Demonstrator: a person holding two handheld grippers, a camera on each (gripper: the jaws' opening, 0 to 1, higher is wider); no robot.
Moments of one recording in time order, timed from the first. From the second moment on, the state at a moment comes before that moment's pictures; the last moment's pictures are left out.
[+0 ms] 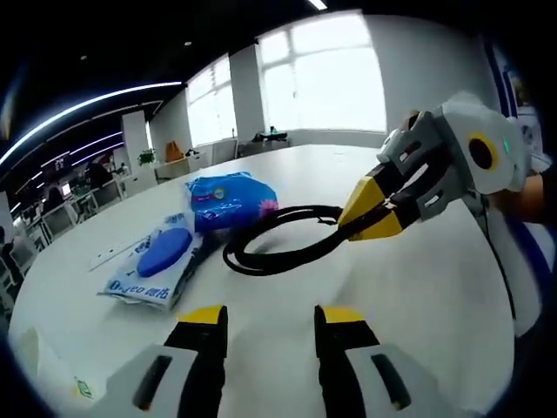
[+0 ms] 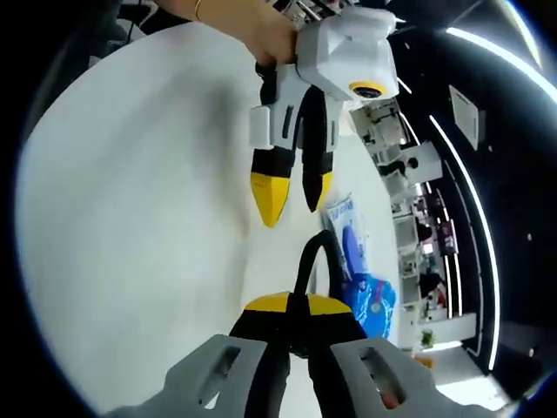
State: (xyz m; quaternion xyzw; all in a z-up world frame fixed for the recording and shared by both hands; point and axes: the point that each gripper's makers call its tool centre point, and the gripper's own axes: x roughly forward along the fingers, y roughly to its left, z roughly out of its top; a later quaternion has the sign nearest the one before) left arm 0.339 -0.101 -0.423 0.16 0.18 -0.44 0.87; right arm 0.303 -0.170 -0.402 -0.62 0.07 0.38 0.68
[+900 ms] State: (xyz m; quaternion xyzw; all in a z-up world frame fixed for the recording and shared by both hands) left arm 0.320 -0.077 -0.414 0.14 0.16 -0.43 0.88; right arm 0.283 -0.175 -0.418 -0.61 0.10 0.39 0.68
